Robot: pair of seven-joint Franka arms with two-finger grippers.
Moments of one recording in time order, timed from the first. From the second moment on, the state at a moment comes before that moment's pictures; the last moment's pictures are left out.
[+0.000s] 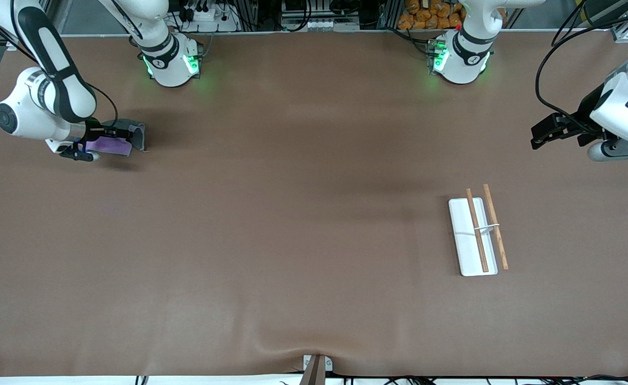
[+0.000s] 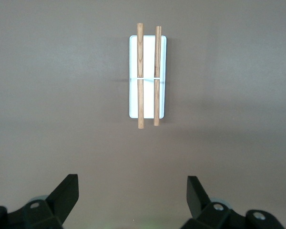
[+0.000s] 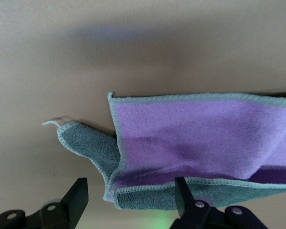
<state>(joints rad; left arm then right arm) -0.05 -0.02 -0.05 -1.64 0.00 1.59 -0.16 -0.50 0.12 0.06 -2.60 0.01 2.25 -0.24</state>
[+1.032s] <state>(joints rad) -0.05 -0.02 -0.05 -1.64 0.00 1.59 -0.16 -0.58 0.16 0.06 -2.61 -0.02 2.21 -0.26</state>
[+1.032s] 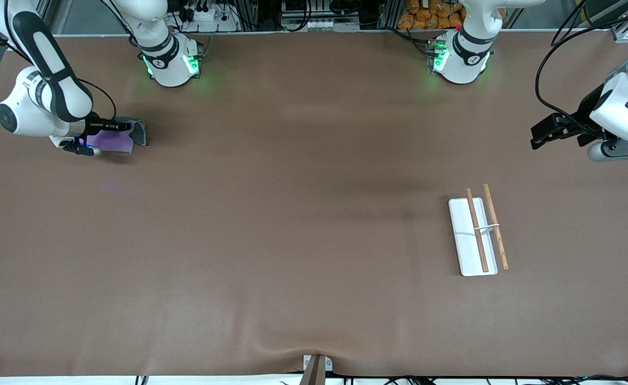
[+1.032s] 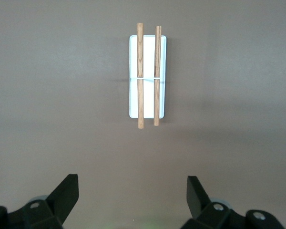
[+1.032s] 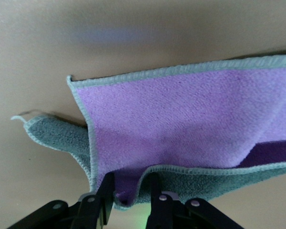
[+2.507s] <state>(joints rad) -0.05 0.02 -0.06 -1.65 0.00 1.63 -0.16 -0.27 0.15 0.10 -2.03 0.30 1.50 0.11</state>
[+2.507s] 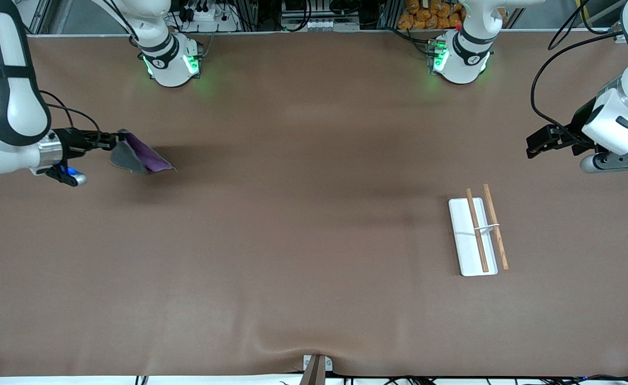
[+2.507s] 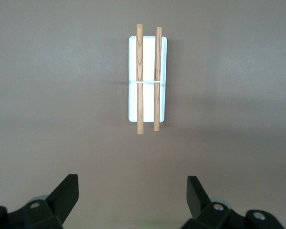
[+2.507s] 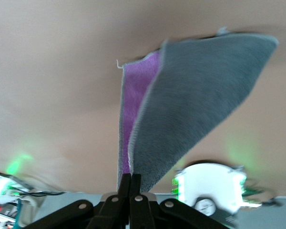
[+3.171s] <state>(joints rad) -0.06 0.09 -0.06 -1.59 -0.15 1.71 -0.28 -0.02 0.15 0.10 -1.84 0.66 1.47 0.65</state>
